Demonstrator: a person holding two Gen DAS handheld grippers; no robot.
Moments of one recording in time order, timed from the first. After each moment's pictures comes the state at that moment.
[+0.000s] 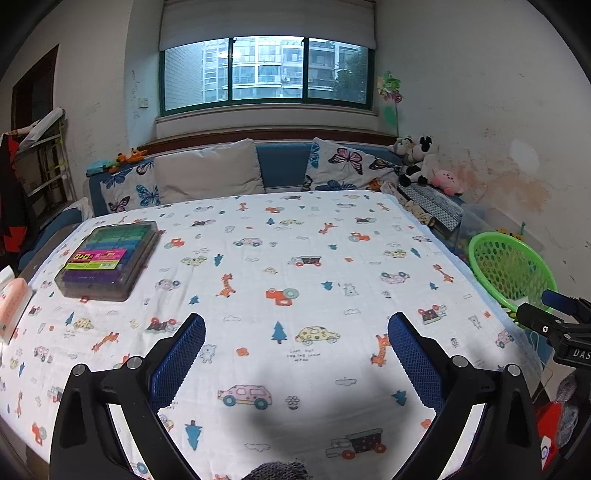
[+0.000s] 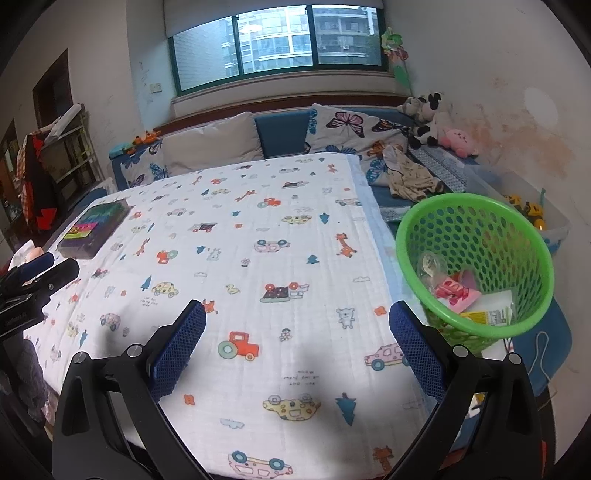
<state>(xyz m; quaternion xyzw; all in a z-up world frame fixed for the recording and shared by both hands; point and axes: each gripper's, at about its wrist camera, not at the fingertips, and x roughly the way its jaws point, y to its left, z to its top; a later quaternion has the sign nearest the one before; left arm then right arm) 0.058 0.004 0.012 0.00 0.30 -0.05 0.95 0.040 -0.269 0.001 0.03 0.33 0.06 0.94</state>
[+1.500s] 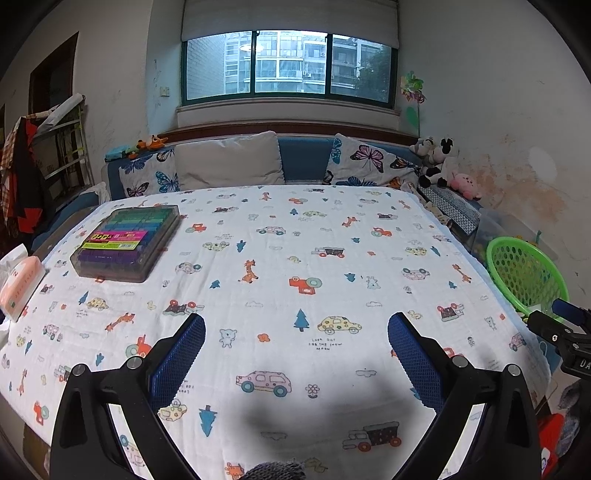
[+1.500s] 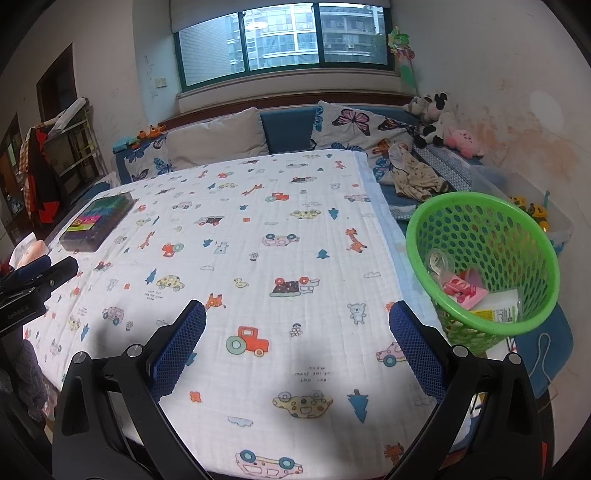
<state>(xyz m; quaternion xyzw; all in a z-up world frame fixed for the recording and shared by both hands) 0.050 0.021 0.006 -0.01 0.31 -0.01 0.95 0.040 -0.260 -0.004 0.03 0.34 0.06 0.94</state>
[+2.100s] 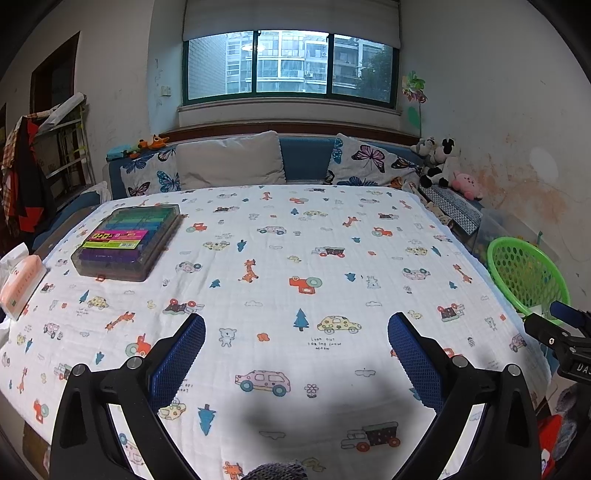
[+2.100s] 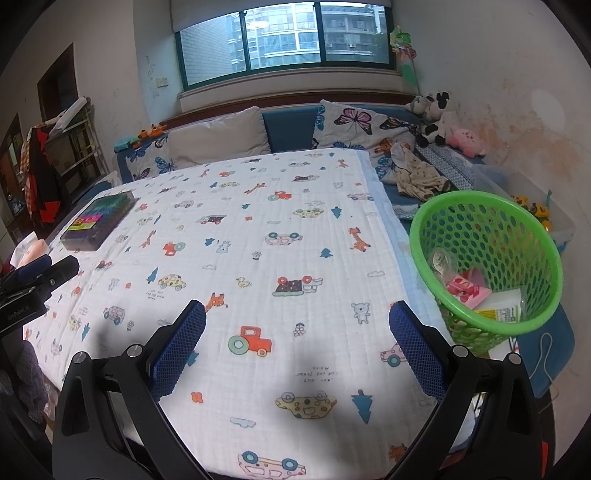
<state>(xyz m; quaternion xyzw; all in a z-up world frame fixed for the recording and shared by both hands) 0.049 0.019 0.008 -0.01 0.31 -0.01 0.95 0.042 -0.259 -0.006 0.03 0.34 0.07 0.94</state>
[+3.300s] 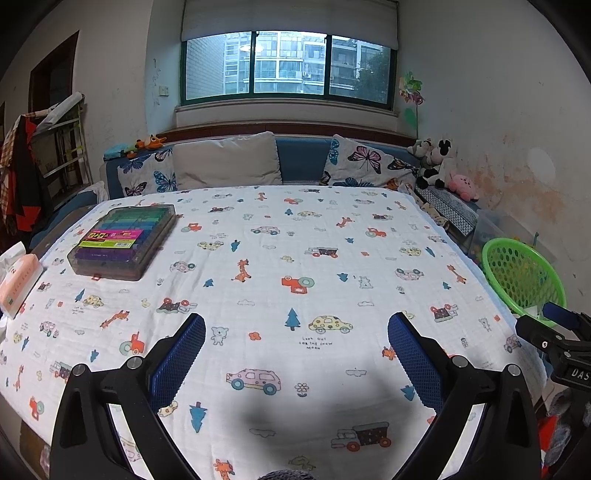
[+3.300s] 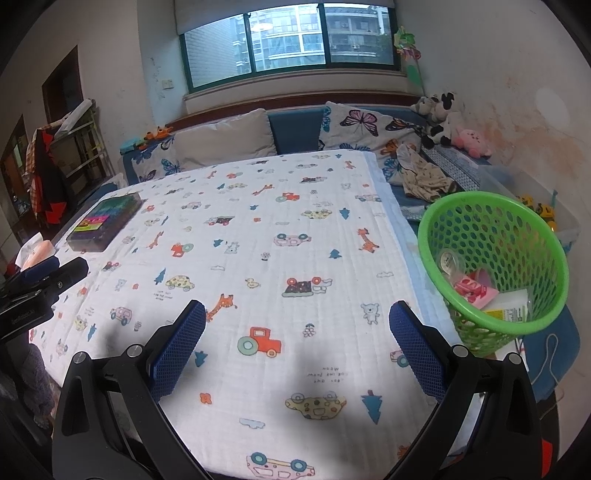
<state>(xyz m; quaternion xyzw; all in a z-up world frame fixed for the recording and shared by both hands) 0.045 0.008 0.007 -0.01 0.31 -0.01 0.95 0.040 -0.253 -0.006 0.03 0.33 0.08 0.94</state>
